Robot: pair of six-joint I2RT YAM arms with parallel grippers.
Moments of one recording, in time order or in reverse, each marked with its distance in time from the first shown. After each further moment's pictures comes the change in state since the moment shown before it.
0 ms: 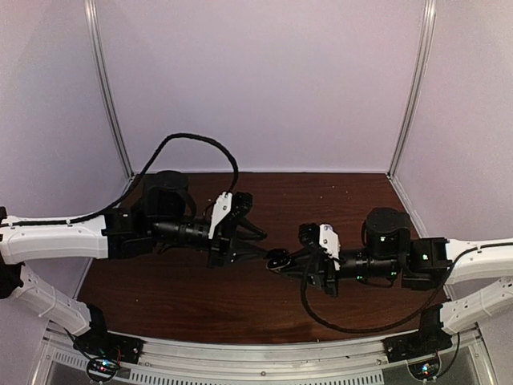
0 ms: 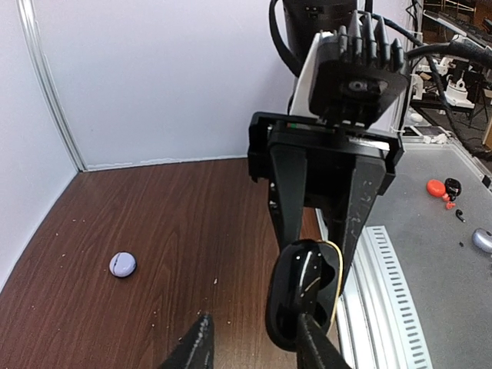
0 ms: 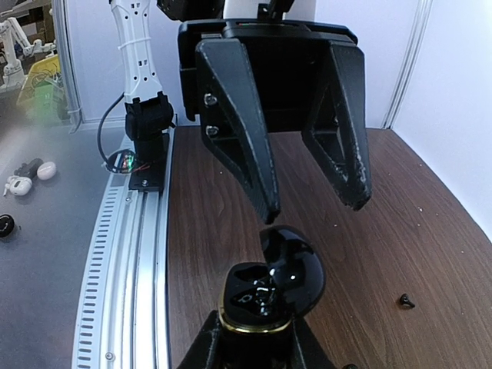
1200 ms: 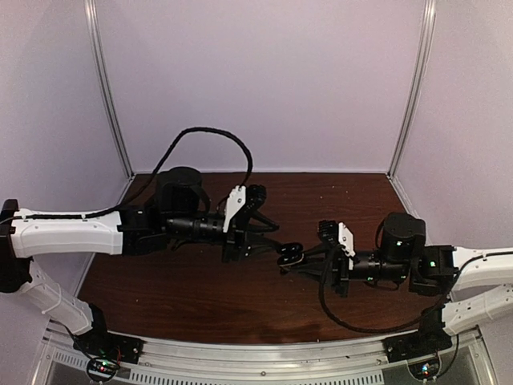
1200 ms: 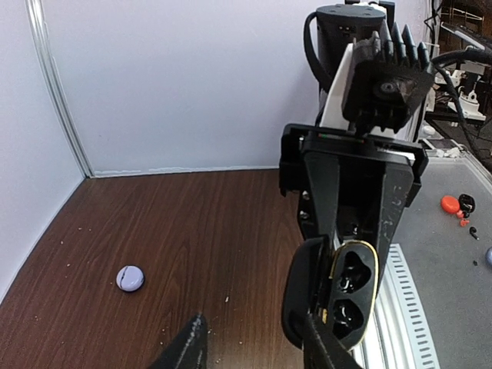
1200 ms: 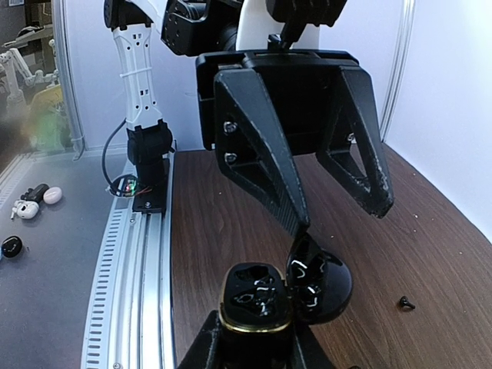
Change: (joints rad) left arm -0.007 0.099 0.065 0.072 -0.039 -0.025; right arm -0.029 -0.104 -0.113 0.109 -0.026 0.063
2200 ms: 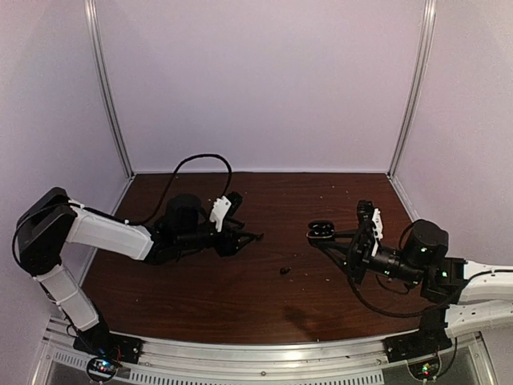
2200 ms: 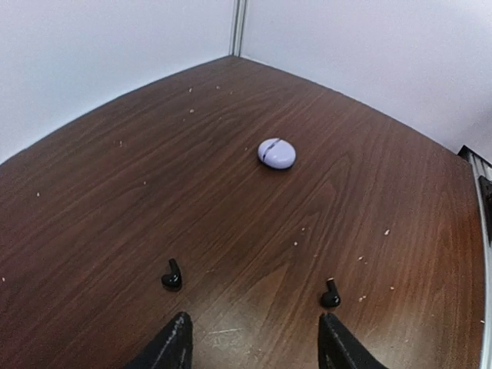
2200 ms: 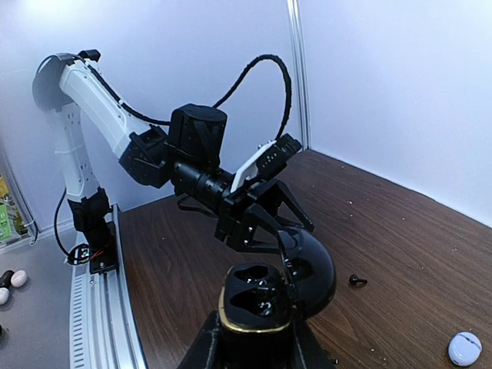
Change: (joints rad) left arm 0.241 0.234 -0.241 0.373 -0.204 -0.230; right arm -0.116 -0.202 -0.181 0.132 0.176 0.214
